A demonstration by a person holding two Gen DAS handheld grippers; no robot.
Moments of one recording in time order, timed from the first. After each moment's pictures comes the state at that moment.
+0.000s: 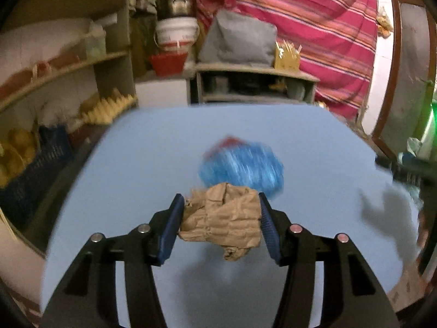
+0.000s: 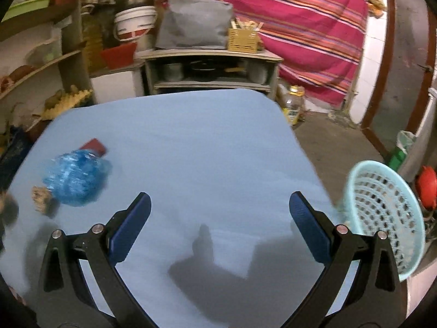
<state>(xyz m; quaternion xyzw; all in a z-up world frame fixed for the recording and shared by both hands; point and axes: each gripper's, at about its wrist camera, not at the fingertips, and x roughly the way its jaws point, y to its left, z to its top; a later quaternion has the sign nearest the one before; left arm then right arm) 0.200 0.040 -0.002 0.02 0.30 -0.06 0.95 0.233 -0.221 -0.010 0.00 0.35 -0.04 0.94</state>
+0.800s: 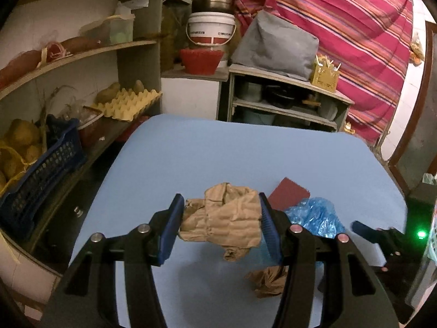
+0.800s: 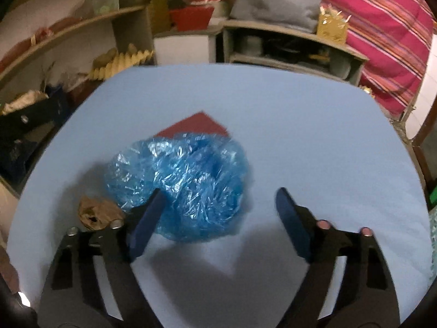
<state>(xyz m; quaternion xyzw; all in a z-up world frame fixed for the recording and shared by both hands) 0.294 0.110 0.001 -0.04 0.33 -0.01 0.94 0.318 -0.056 -0.064 -0.04 0.42 0.09 0.90</state>
